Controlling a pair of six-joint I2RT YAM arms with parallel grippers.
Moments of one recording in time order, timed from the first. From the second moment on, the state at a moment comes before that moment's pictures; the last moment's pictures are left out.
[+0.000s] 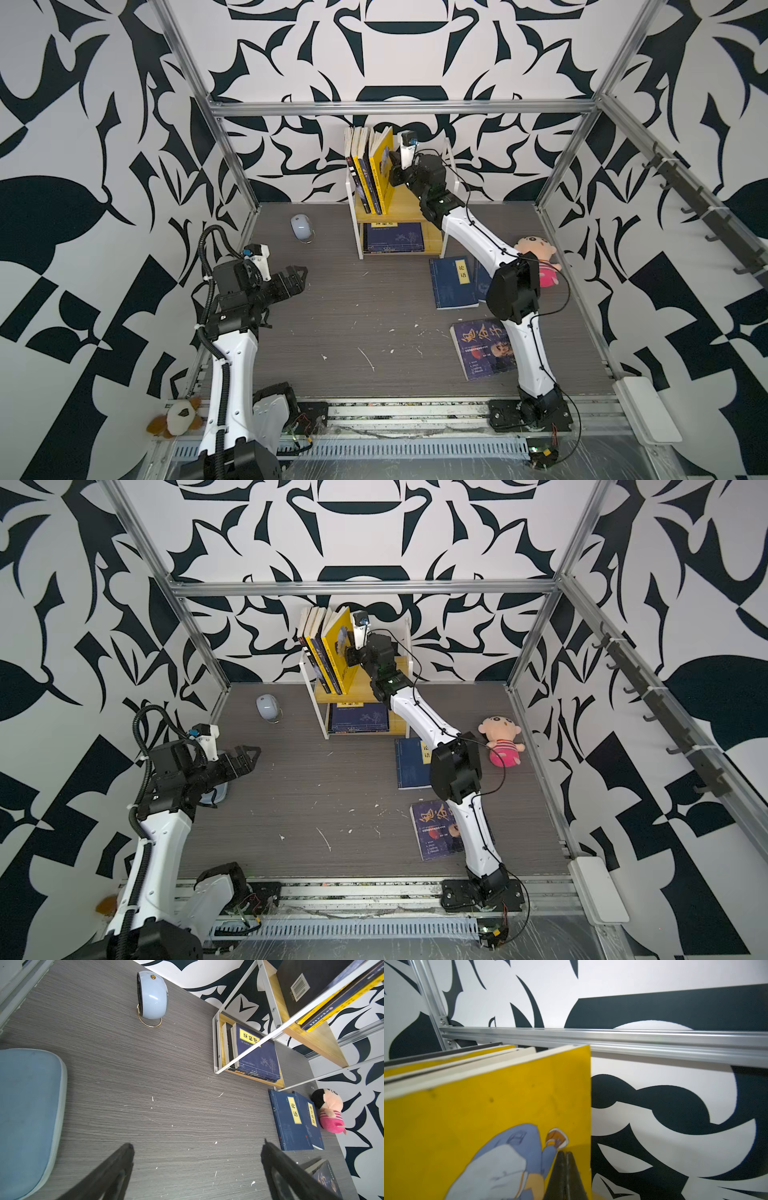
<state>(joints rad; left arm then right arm) 0.27 0.90 0.76 -0.52 0.54 -0.21 0.52 2.31 2.28 0.11 0.01 0.03</state>
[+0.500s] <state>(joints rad) 0.27 0.90 0.76 -0.52 0.54 -0.21 0.51 2.55 2.51 0.16 -0.05 0.07</state>
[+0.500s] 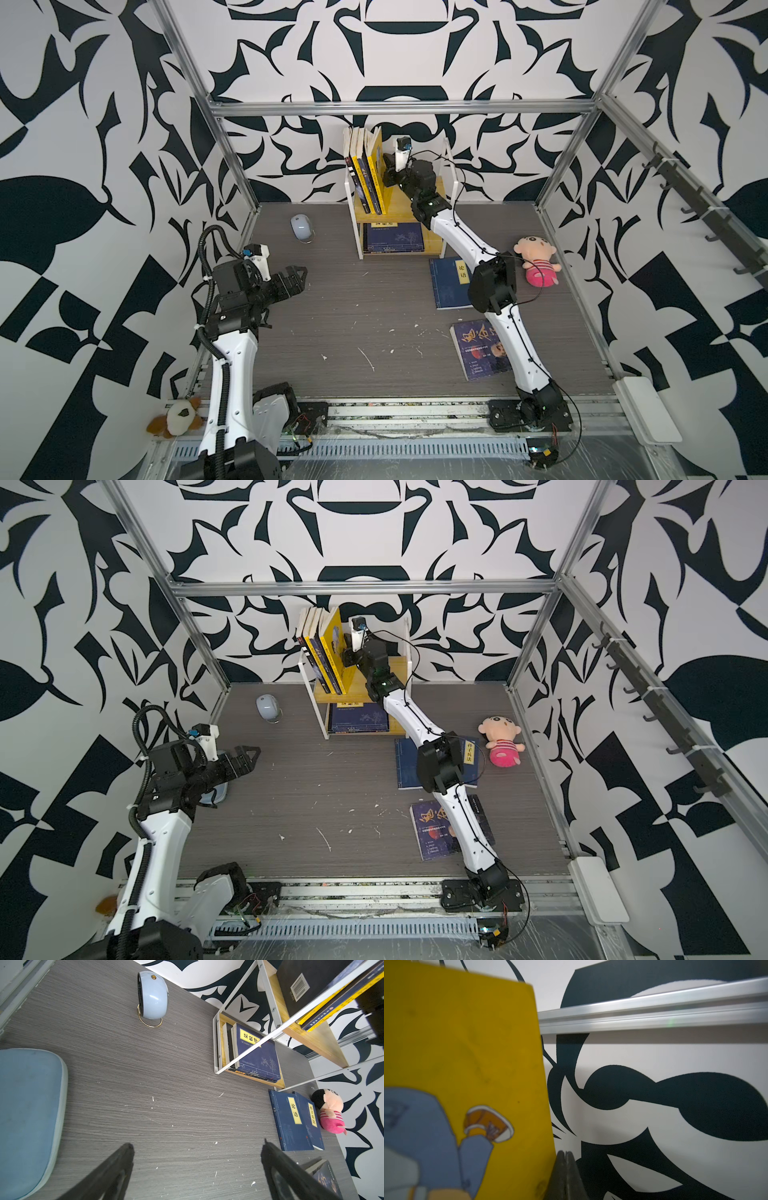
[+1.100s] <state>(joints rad) 0.28 0.90 0.76 -0.52 0.54 -0.21 0.53 2.51 2.48 0.33 -0.11 0.05</state>
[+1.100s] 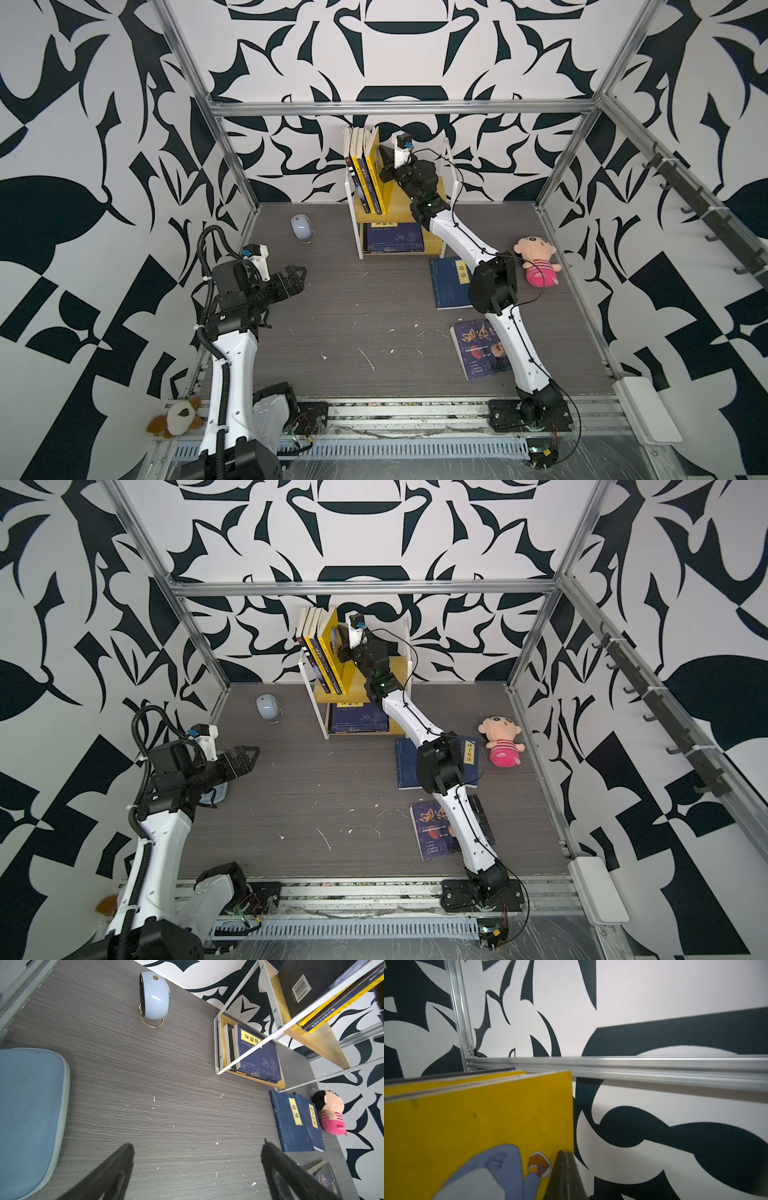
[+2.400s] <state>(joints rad) 0.28 0.90 0.76 -0.51 0.54 -0.21 0.55 2.23 2.04 0.36 -0.04 -0.06</state>
